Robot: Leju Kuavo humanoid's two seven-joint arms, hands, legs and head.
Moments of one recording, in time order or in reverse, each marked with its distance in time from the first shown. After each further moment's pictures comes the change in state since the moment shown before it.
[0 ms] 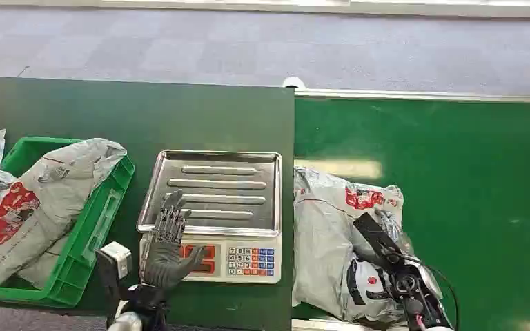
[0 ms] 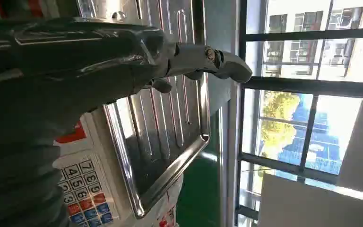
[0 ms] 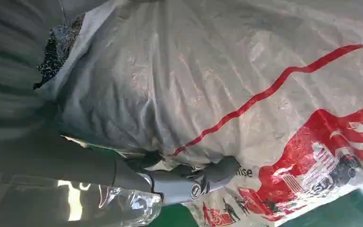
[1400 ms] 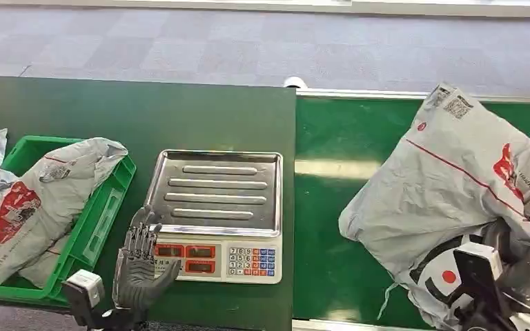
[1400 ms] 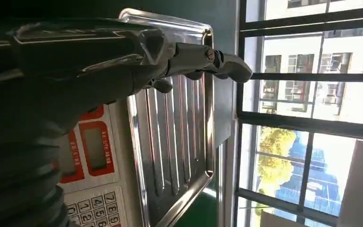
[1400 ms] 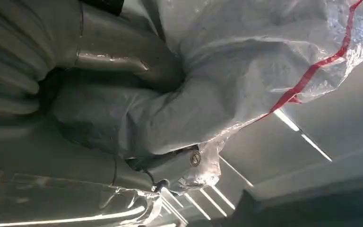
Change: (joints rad) left arm 0.140 0.023 0.053 -0.119 -0.024 0.072 -0.065; right arm 0.480 0.015 -0.114 -1.130 -0.148 -0.558 -0.176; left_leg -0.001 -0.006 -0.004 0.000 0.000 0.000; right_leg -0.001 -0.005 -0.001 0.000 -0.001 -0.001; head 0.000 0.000
